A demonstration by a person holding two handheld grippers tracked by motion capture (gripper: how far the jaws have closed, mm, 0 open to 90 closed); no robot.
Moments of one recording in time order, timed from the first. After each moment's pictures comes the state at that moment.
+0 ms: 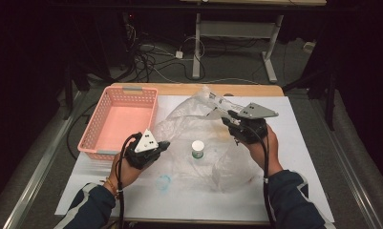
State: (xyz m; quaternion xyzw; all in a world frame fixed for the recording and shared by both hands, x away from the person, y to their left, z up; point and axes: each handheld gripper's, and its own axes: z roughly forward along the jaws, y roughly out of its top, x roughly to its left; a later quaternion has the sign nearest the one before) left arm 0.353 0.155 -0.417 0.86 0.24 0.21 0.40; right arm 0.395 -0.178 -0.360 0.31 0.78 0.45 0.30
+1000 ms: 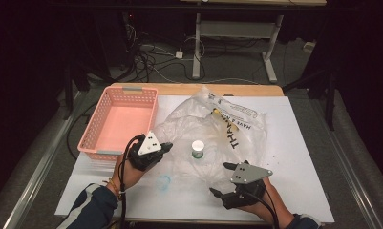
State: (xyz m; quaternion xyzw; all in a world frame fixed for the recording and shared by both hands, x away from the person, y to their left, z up) left arm 0.350 0.148 -0.421 0.86 0.24 0.21 0.40; right arm 0.280 -0.166 -0.424 0.20 0.87 0.42 0.19
